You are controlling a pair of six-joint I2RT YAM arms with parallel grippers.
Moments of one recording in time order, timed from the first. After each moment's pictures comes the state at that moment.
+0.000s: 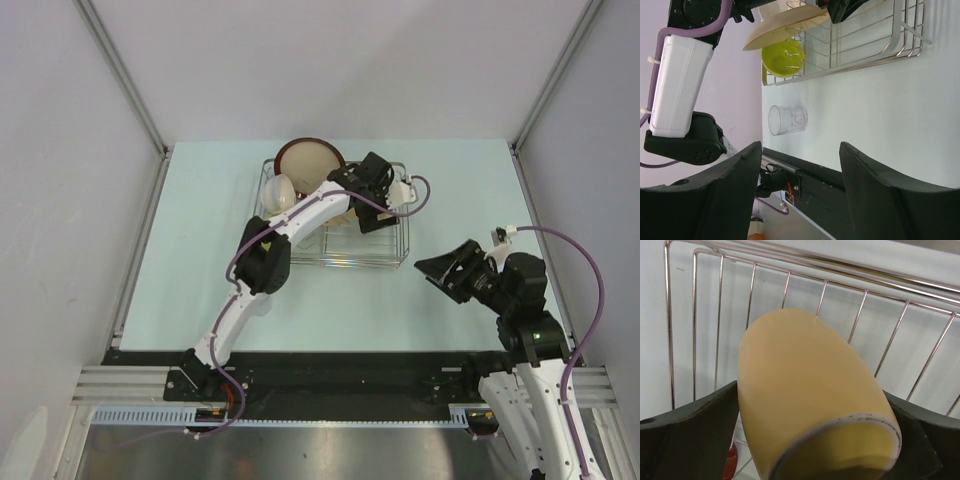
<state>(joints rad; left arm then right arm) -0.74 2.48 2.32 -0.79 0.11 0.69 0.12 0.47 0.67 -0.58 -0.48 0.94</state>
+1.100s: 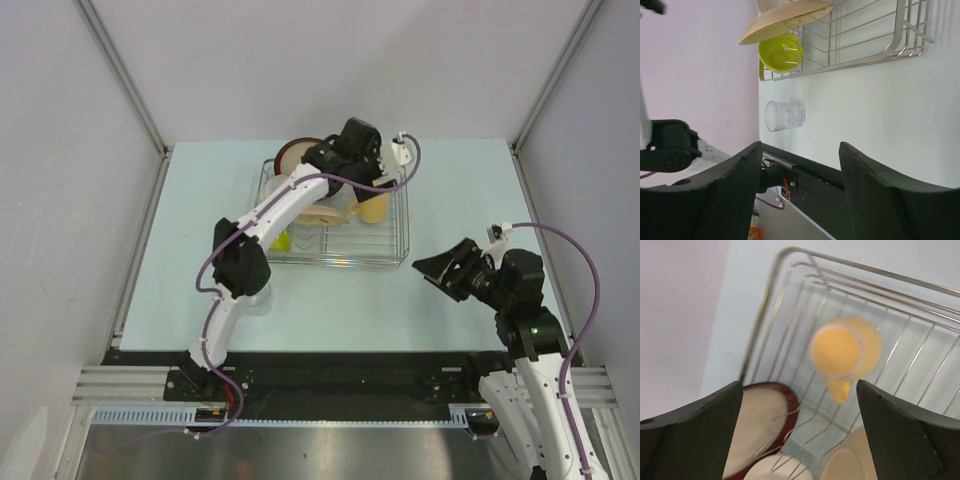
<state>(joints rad) -0.71 2.30 2.33 -0.75 0.07 0.67 0.12 0.50 0.67 -0.56 -0.50 0.92</state>
